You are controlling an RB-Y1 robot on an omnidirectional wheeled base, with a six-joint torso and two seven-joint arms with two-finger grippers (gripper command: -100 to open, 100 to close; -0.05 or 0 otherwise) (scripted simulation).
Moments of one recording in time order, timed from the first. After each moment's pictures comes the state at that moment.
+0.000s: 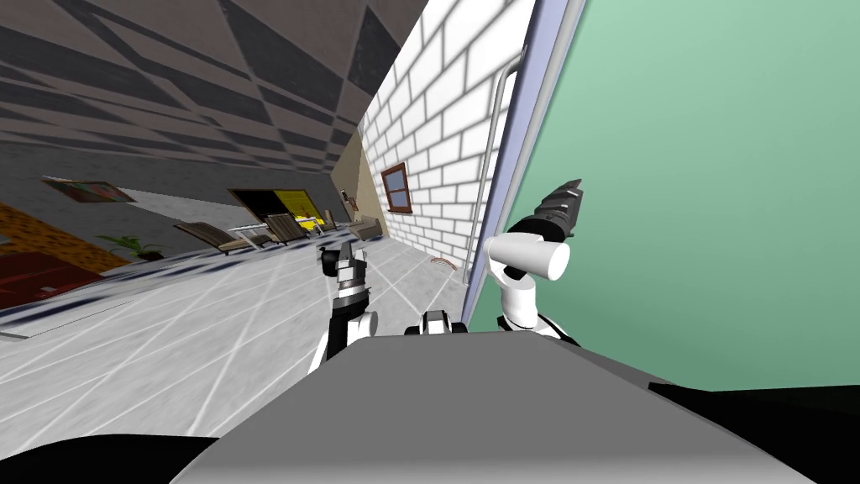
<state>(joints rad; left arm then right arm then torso) 0.51 -0.05 0.07 -2.23 -0.04 -0.48 -0.13 -0.36 -0.17 0.14 -2.44 -1.82 -1.42 -0.08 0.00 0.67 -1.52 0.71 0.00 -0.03</state>
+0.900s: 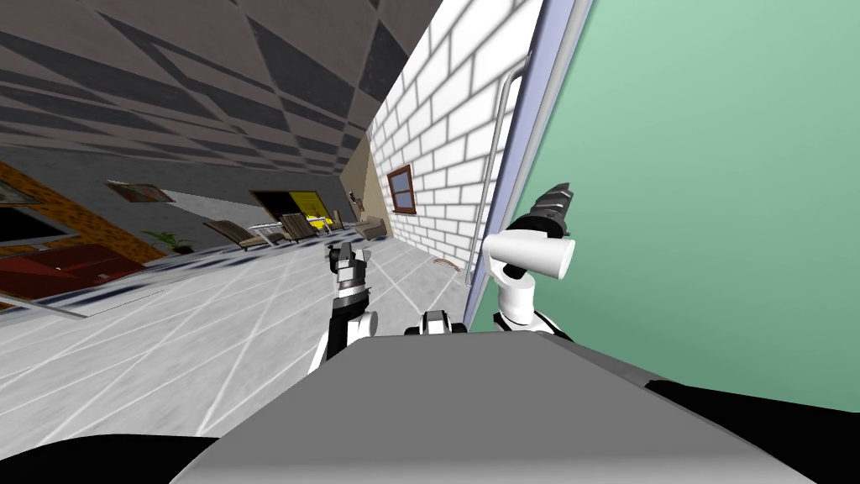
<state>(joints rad) 0.51 -0.05 0.07 -2.23 -0.04 -0.48 -0.13 -0.40 -0.15 0.14 -2.46 -1.91 -1.47 -0.11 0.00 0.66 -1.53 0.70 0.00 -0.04</state>
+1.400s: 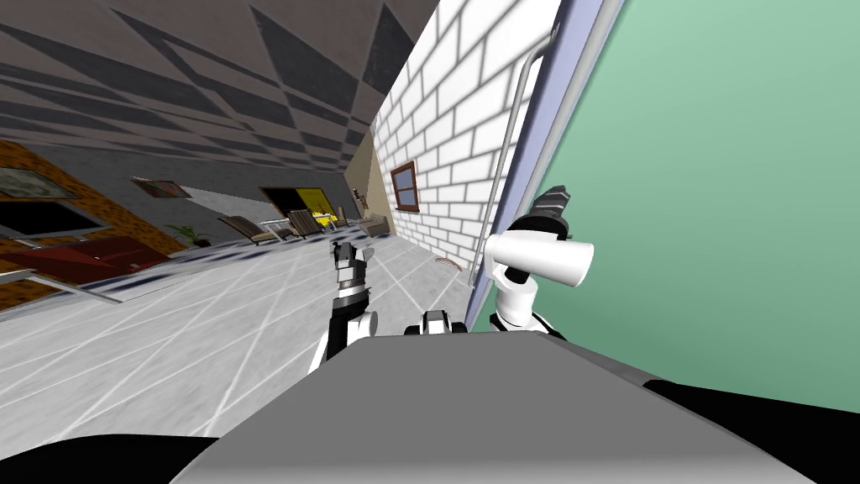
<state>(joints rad) 0.51 -0.05 0.07 -2.23 -0.04 -0.48 -0.13 -0.41 -0.10 0.16 -2.52 -1.97 -1.50 -0.12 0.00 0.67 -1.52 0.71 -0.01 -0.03</state>
